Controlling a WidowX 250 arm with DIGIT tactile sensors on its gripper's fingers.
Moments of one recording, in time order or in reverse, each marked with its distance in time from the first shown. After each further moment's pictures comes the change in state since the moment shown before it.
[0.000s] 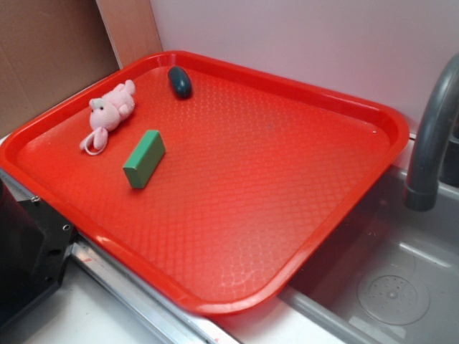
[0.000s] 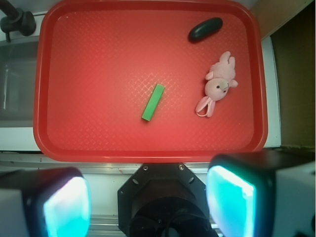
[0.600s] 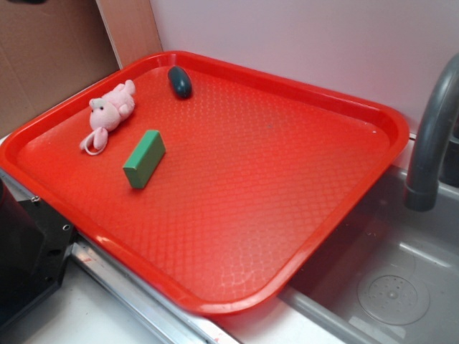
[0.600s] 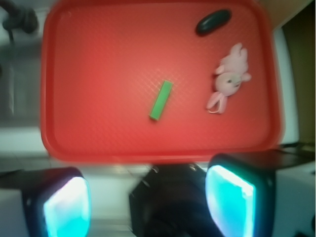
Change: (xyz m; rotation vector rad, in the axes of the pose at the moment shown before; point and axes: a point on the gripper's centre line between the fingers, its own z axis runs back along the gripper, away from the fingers) arm 0.020 0.023 -0.027 -0.074 0.021 0.264
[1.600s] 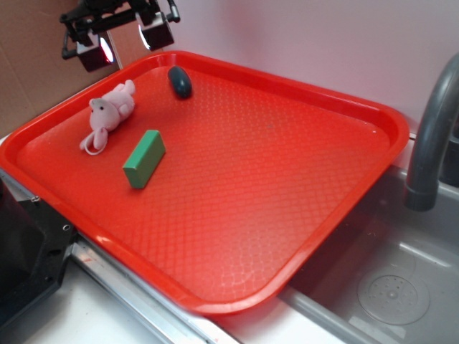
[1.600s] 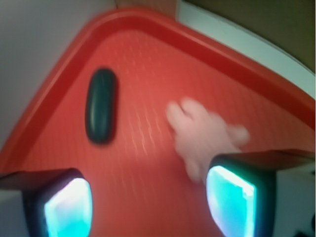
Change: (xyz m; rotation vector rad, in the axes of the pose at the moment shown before) arm 0.133 0.067 -0.126 0.082 -0.252 0.741
